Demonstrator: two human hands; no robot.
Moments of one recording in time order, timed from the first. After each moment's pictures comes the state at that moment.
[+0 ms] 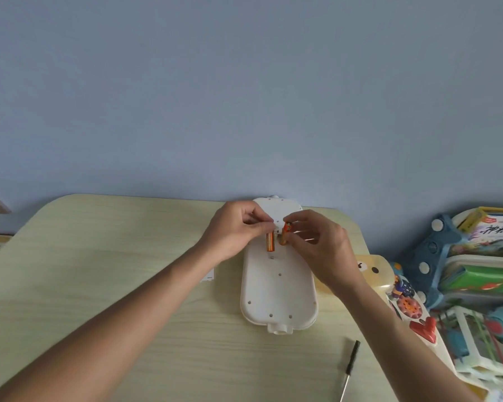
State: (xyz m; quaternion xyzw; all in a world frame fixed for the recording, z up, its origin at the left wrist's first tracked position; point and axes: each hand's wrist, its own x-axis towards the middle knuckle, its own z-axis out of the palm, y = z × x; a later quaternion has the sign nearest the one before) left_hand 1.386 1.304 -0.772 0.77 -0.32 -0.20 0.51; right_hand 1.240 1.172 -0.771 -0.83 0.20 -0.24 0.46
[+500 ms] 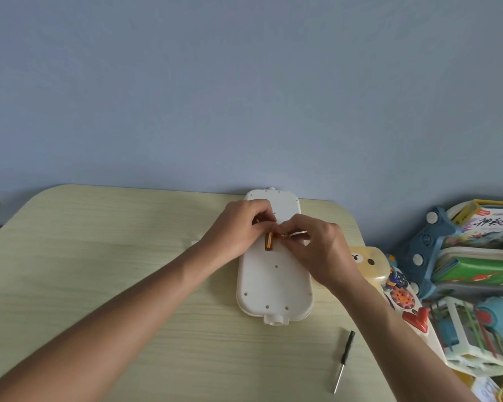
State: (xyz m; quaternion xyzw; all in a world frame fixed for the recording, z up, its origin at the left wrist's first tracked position) left_hand 1.377 1.295 -0.777 0.80 -0.44 -0.11 0.39; right_hand 1.233 1.172 -0.780 -0.90 0.14 -0.24 0.33
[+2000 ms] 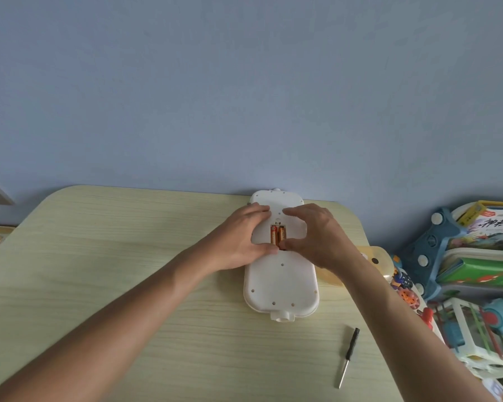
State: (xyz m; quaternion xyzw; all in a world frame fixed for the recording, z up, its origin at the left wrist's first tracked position) left_hand 1.378 1.319 -0.781 0.83 -0.48 -0.16 0.25; right_hand 1.253 1.166 -0.764 -0.93 0.24 -0.06 0.28
